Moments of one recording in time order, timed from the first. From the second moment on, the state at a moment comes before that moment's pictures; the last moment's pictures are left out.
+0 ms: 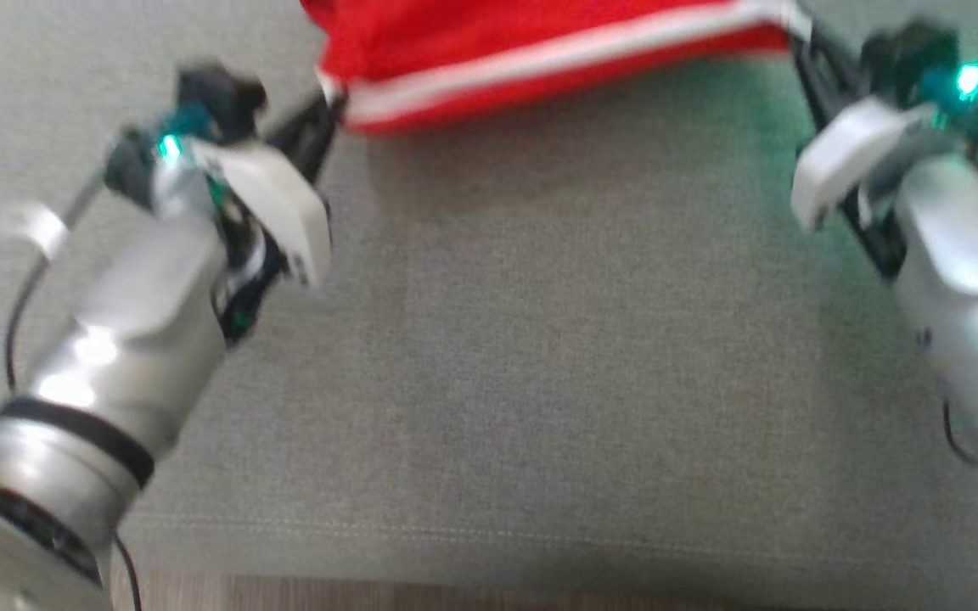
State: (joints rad) left arm -1.01 0.26 -1.03 0.92 -0.80 -0.12 -0.25; right arm -1.01 -0.28 0.58 1.05 0.25 0.13 -0.25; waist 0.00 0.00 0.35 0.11
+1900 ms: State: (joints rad) left arm -0.39 0.57 -1.27 0.13 -0.99 0.03 0.00; right arm -0.55 -1.01 1.25 0.23 1.03 0.13 0.34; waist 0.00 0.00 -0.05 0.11
